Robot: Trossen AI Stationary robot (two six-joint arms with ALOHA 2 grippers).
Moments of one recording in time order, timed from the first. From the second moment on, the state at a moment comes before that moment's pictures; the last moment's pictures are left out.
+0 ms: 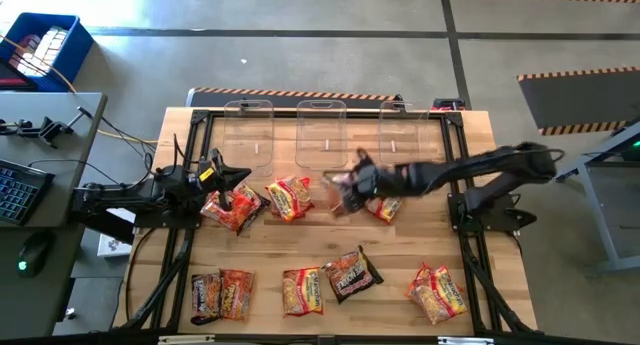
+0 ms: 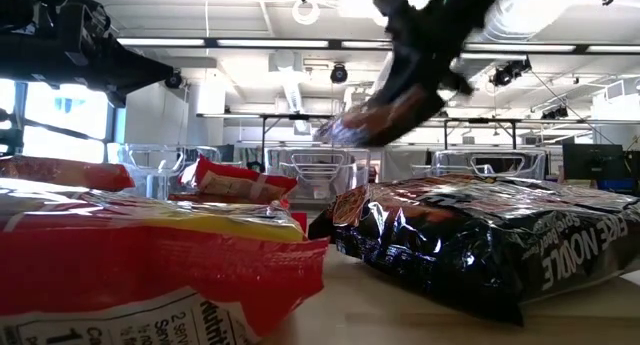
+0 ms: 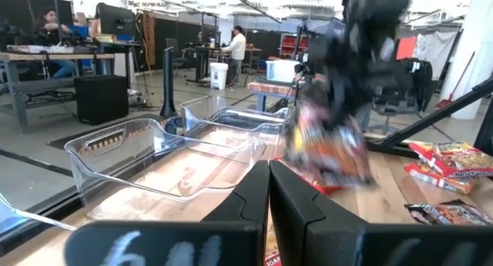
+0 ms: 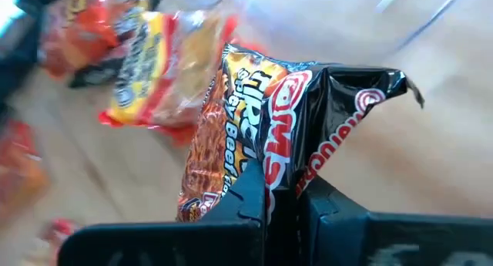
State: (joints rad) left arm 0.05 0.02 0.01 0.07 -0.27 -0.05; right arm 0.01 1.43 1.07 -0.53 0.28 0.78
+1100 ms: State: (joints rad) left arm 0.05 0.02 0.01 0.06 -0.32 -0.07; right arm -0.80 1.41 1.00 -0.54 0.33 -1.06
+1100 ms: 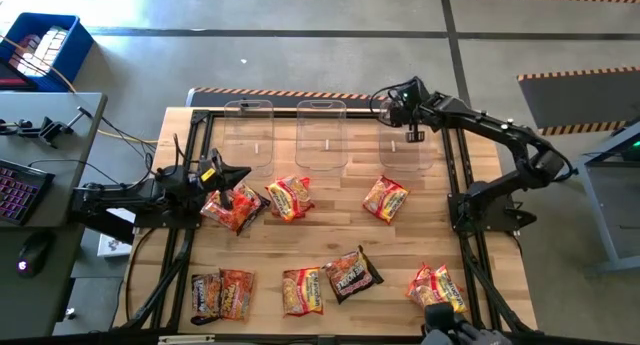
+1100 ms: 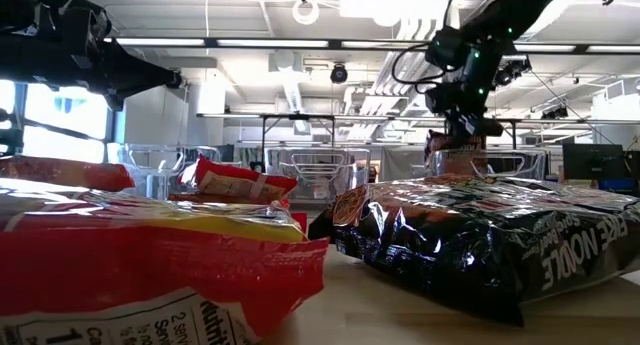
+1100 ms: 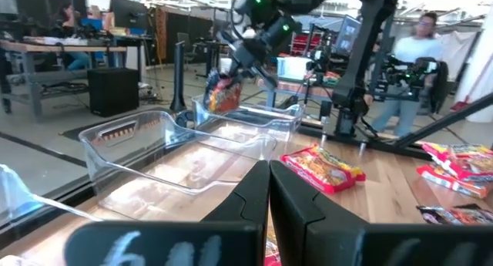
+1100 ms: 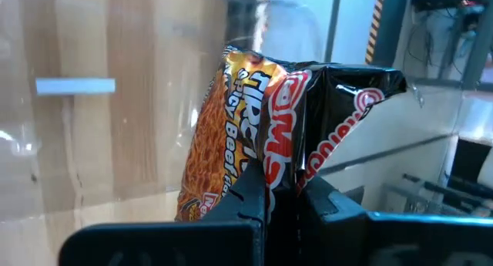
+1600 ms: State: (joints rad) left arm 0.05 0.02 0.01 0.06 -0.35 -0.08; right arm -0.83 1.55 0.96 -0.47 0.33 -1.13
